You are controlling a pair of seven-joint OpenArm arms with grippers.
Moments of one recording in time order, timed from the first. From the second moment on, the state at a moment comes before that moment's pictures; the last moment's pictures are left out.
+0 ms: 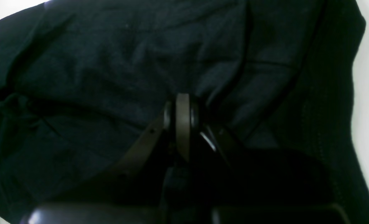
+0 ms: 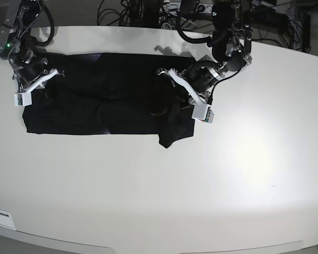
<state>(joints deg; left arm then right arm) 15.0 0.8 2.1 107.8 -40.5 -26.1 42.4 -20.3 14.2 25.7 96.5 33.3 29.0 -48.5</state>
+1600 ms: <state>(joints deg) 10.6 4.2 8.6 106.3 -40.4 -27.6 47.0 -20.3 14.3 25.7 96.5 34.3 29.0 -49.1</state>
